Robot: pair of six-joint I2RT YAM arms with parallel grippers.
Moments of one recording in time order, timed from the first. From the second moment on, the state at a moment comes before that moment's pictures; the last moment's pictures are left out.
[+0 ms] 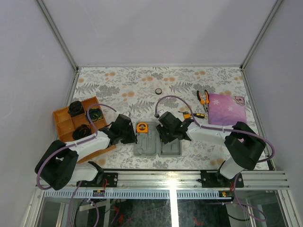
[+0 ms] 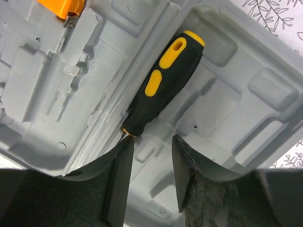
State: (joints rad) left arm -0.58 1.28 0.50 -0.18 0.06 -0.69; right arm 0.91 1.60 0.87 -0.31 0.06 0.31
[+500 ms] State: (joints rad) left arm -0.58 1.28 0.50 -0.18 0.05 -0.68; right arm 0.91 1.64 0.89 -0.29 0.07 0.50
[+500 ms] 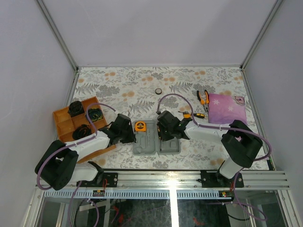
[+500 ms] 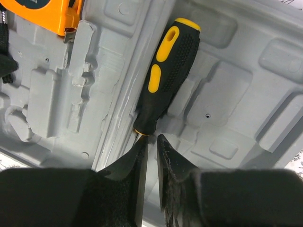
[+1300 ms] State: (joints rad) left arm -0.57 1.27 0.50 -0.21 0.02 -0.67; right arm 0.88 1.49 0.85 -0.29 0.17 0.16
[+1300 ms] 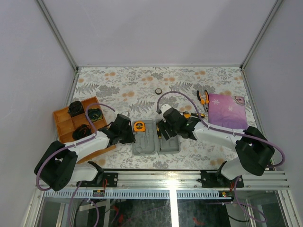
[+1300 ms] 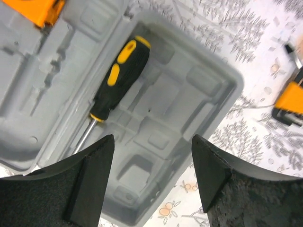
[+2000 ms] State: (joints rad) left arm -0.57 1.27 0.50 -0.20 0.03 -0.67; right arm 0.75 1.71 0.97 -0.15 -0.10 0.32
